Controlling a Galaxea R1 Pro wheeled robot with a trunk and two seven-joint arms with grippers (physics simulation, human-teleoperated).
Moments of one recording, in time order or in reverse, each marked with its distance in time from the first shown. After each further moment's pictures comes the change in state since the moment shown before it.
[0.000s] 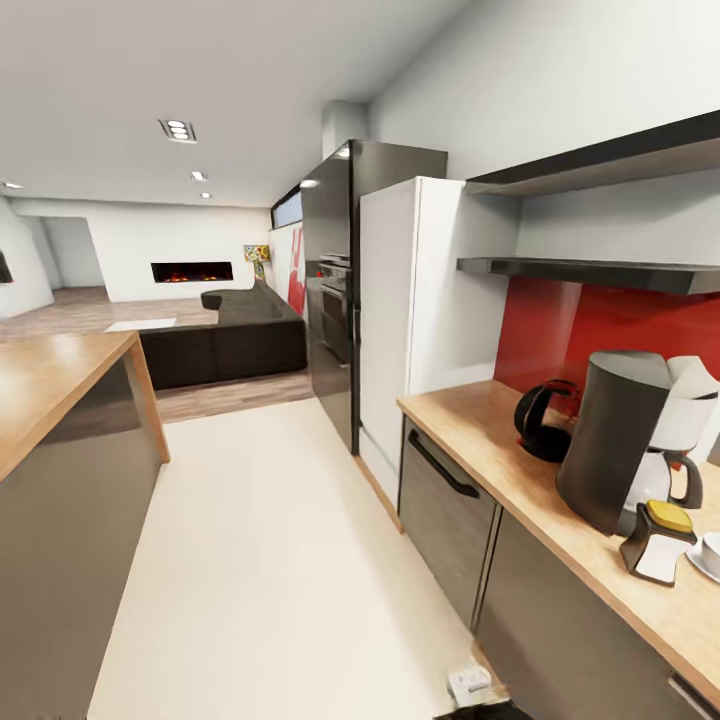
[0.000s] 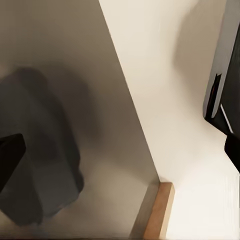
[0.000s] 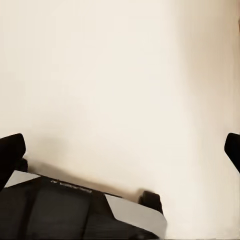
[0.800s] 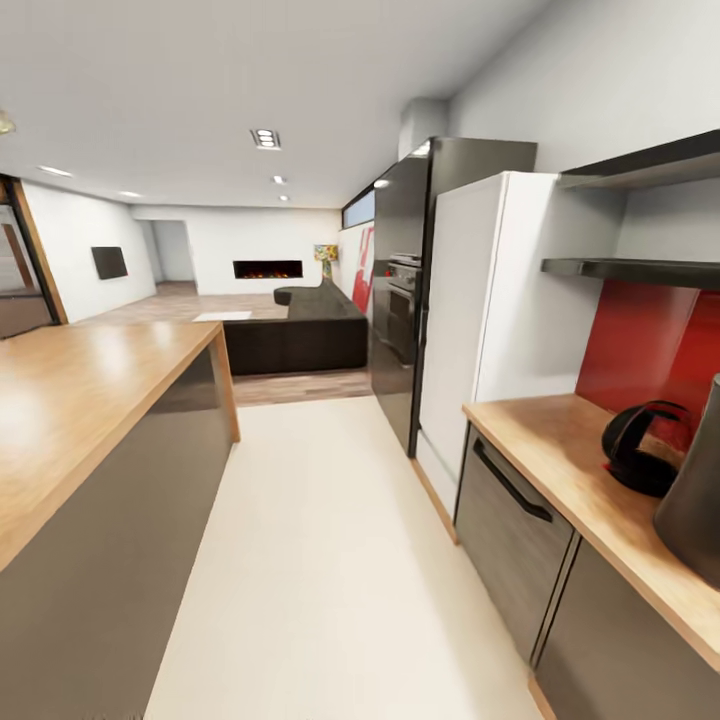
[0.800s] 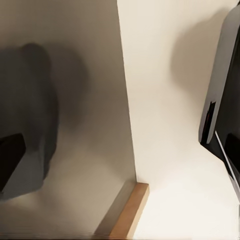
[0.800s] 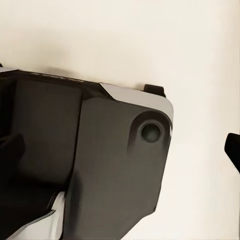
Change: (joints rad) left arm 0.001 0.000 0.004 0.005 0.003 -0.110 -0.001; right arm 0.298 0.006 -0.008 -0.001 -0.010 0.004 -0.125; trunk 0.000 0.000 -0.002
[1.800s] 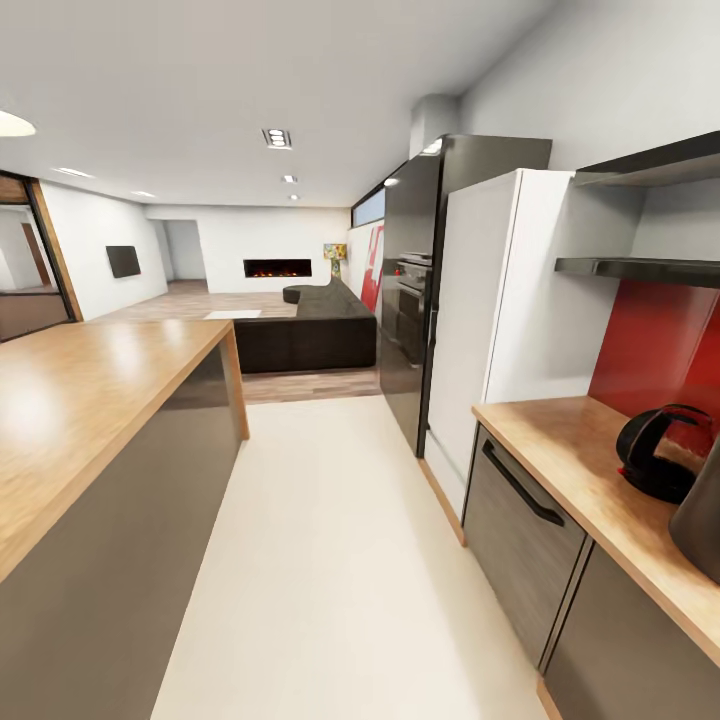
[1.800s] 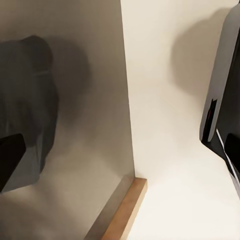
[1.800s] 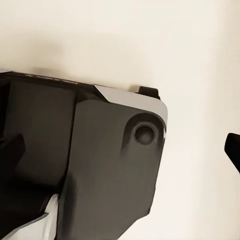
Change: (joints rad) left arm 0.000 0.002 -0.001 0.003 0.003 0.000 0.000; right arm 0.000 -0.009 0.004 -0.002 0.004 -0.012 -0.004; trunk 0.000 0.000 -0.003
